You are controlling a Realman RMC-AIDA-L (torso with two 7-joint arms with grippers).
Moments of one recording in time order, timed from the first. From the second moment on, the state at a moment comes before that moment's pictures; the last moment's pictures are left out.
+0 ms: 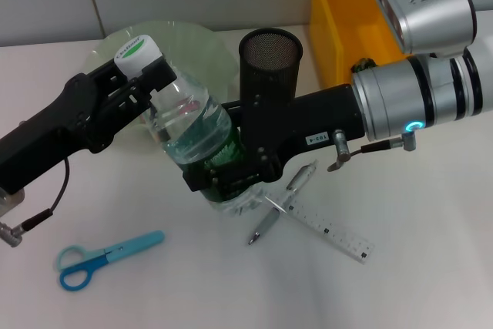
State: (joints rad) left arm -0.55 -2.07 0.60 0.25 1.56 1.87 -1.22; right arm 0.66 2.08 -1.20 -0.83 -1.71 -1.54 1.60
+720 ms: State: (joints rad) left arm -0.54 -2.07 0.60 0.26 1.56 1.87 -1.23; right arm 0.66 2.08 -1.19 -0.83 -1.72 -1.55 1.60
